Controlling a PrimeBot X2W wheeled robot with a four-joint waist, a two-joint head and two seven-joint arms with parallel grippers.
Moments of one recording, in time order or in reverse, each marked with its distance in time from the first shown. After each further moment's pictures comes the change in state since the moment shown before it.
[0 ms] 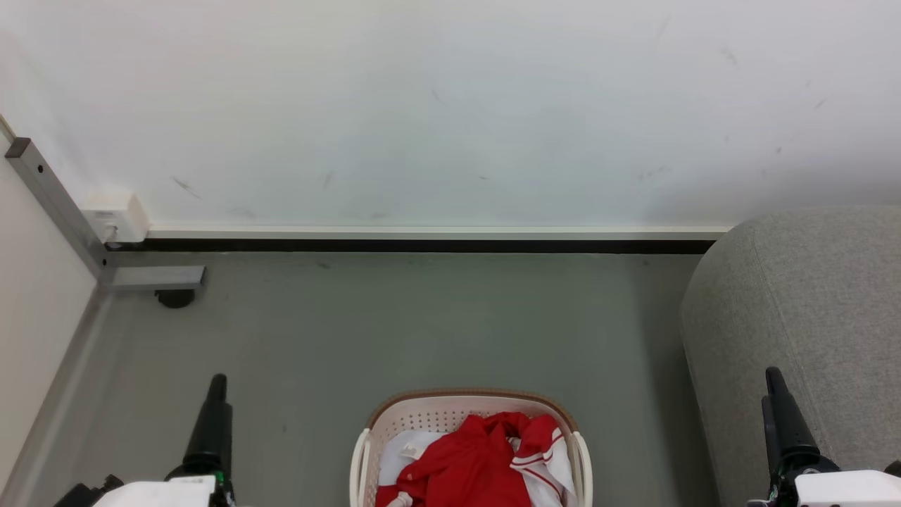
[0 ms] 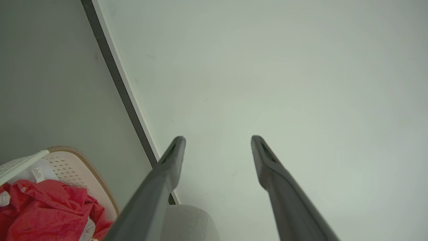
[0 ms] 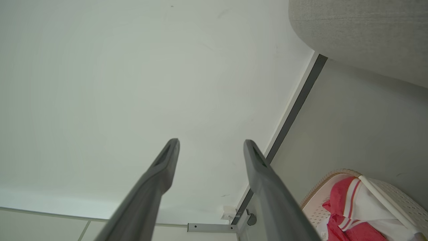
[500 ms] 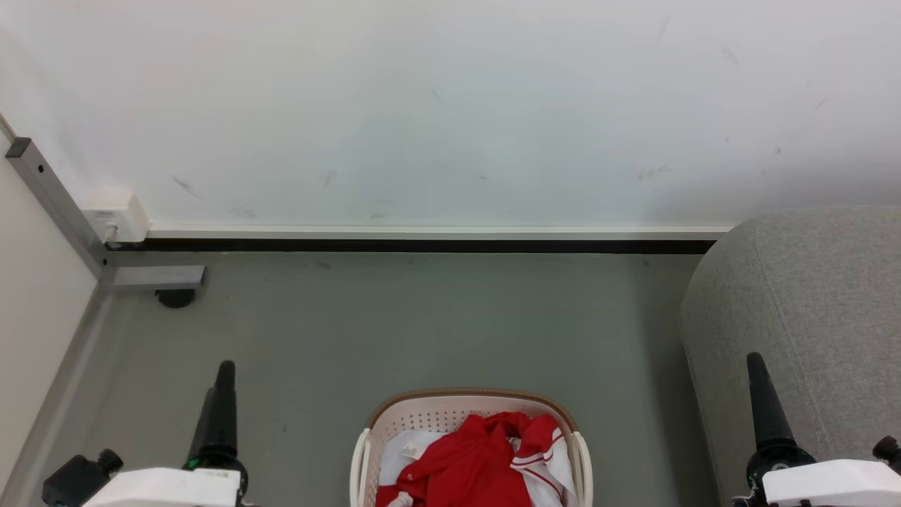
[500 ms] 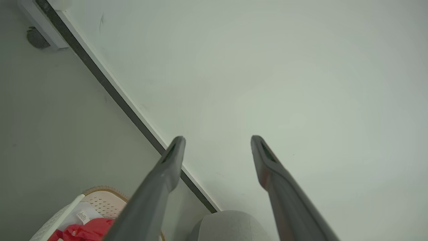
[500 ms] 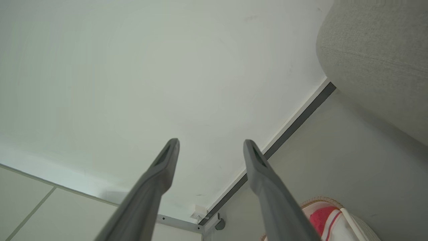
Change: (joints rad) left arm -0.003 0.001 -0.005 -0.047 0.352 0.002 -0.059; right arm -0.007 -0.001 0.042 -0.041 -0.264 0.000 -0.058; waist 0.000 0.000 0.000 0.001
